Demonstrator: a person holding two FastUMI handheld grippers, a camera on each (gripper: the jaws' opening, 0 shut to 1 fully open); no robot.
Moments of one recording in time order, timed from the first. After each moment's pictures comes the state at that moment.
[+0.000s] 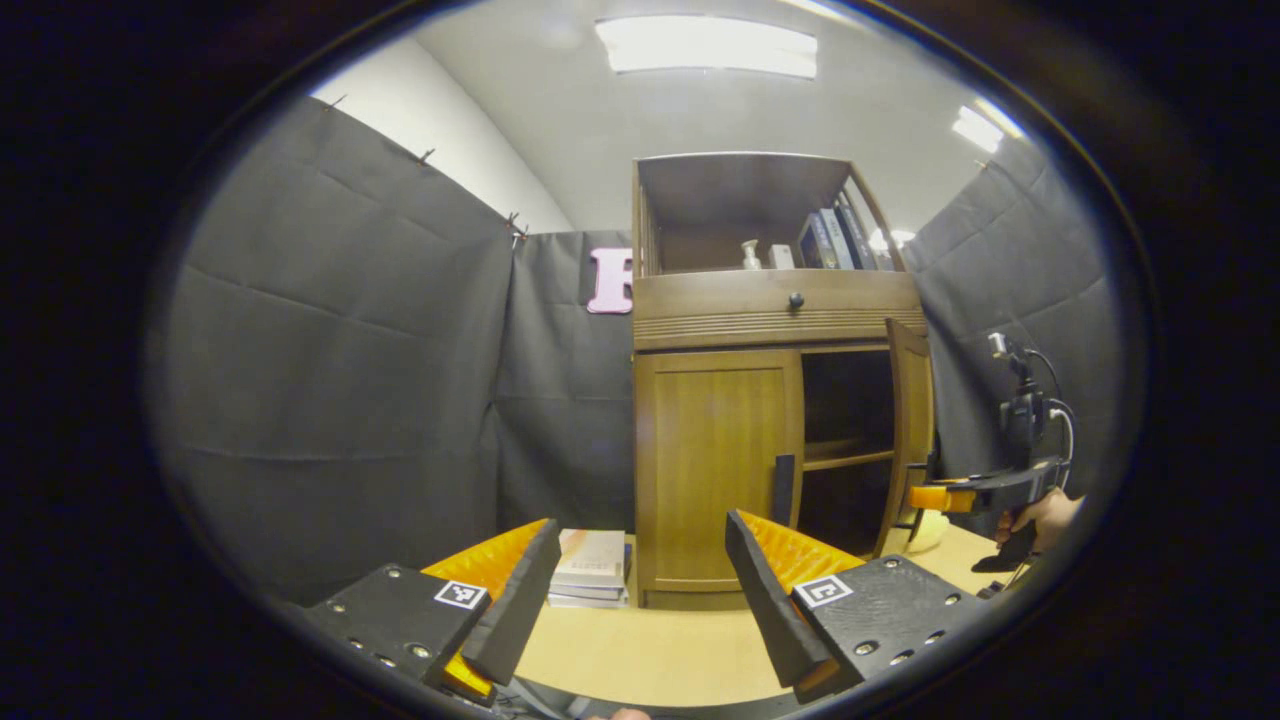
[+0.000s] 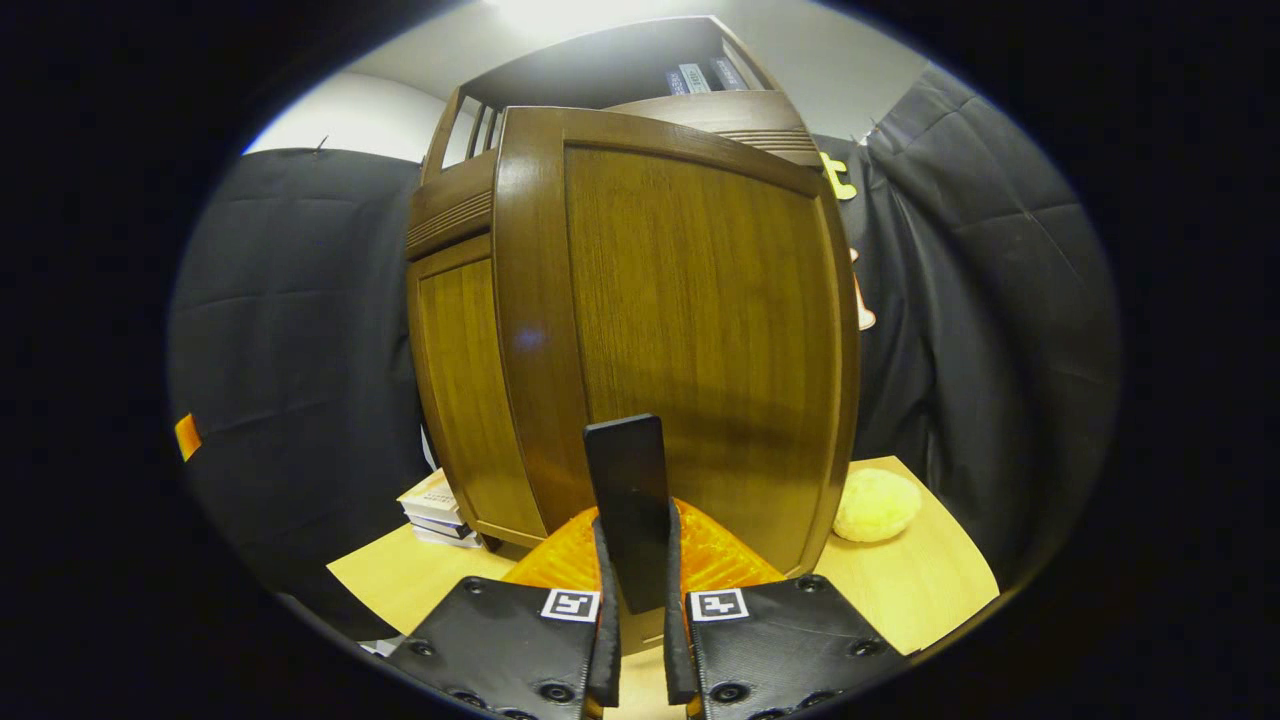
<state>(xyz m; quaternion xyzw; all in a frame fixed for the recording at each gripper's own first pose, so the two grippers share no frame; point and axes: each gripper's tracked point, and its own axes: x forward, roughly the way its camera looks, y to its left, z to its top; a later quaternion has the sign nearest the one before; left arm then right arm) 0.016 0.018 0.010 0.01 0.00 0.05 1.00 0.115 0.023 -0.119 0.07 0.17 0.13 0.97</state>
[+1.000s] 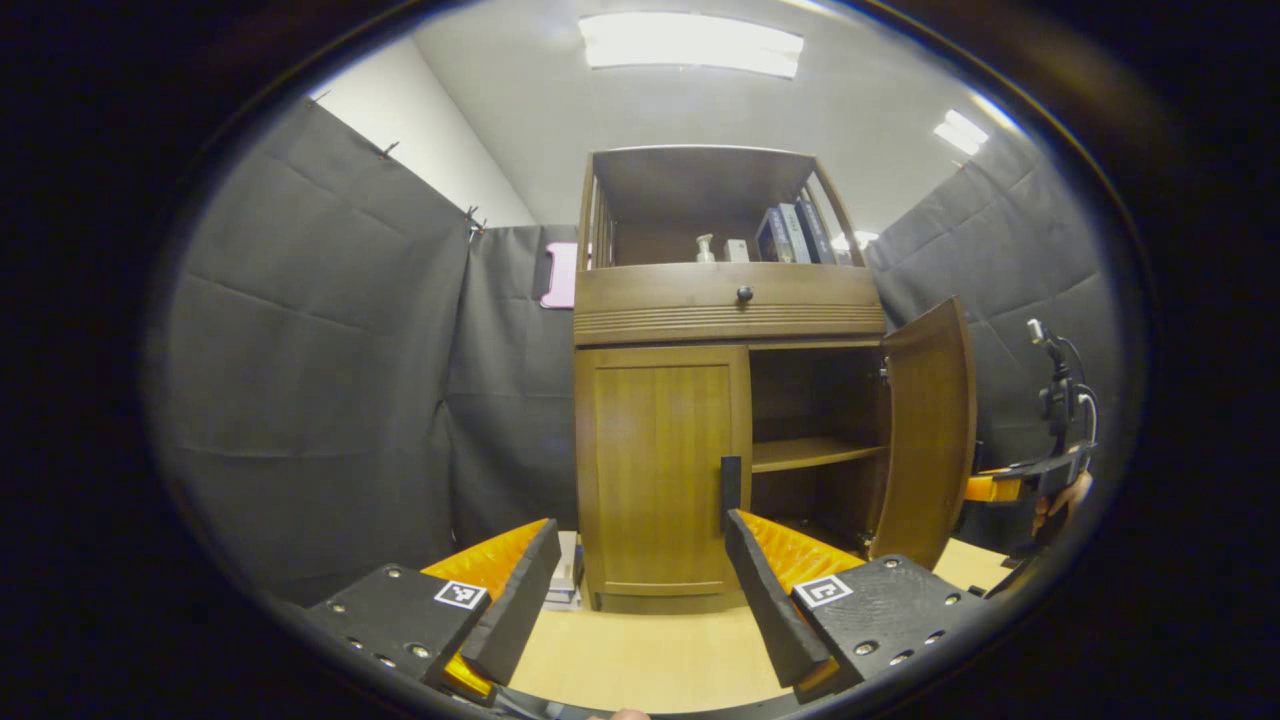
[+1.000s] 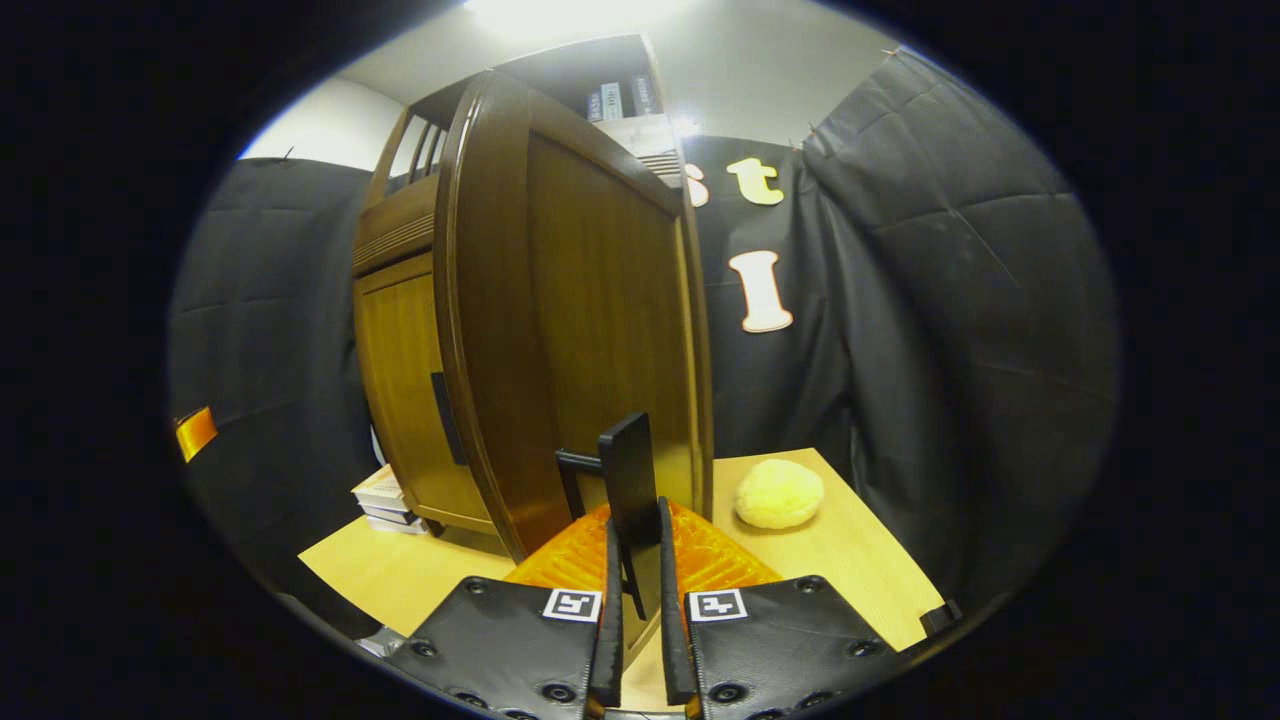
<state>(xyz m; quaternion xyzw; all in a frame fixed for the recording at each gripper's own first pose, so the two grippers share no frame) 0.035 -0.002 0.006 0.01 0.01 -0.01 1.00 0.075 -0.096 -0.119 0.07 0.17 0.05 0.98</state>
